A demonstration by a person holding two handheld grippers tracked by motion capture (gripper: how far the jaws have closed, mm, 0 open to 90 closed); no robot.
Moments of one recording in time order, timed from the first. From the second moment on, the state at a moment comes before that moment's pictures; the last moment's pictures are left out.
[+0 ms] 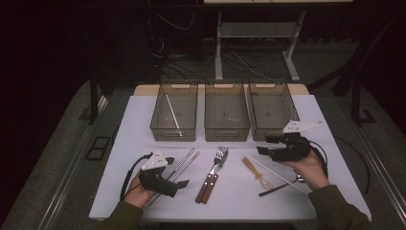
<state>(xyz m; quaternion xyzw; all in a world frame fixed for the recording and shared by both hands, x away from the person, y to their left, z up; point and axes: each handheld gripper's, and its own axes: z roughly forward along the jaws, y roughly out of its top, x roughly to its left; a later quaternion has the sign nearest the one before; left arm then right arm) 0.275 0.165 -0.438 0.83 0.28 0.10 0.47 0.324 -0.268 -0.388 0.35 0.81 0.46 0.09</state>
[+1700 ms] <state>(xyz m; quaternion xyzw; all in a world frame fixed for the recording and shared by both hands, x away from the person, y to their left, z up) 0.272 0.165 -0.438 0.84 0.28 0.10 0.46 0.252 -0.345 -0.441 0.35 0.88 0.33 0.05</state>
